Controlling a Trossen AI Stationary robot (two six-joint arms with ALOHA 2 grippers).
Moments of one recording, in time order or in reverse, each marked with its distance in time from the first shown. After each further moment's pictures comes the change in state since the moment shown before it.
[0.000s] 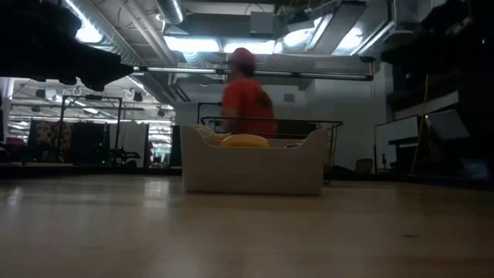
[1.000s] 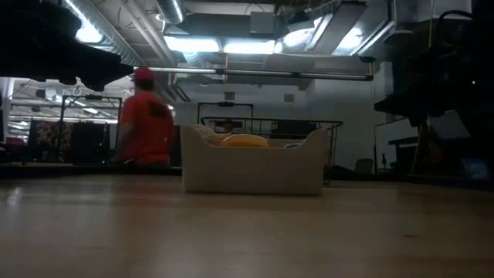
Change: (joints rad) left arm 0.000 0.000 0.000 0.000 0.000 0.000; right arm 0.000 0.013 -0.194 0.054 0.166 -0.002
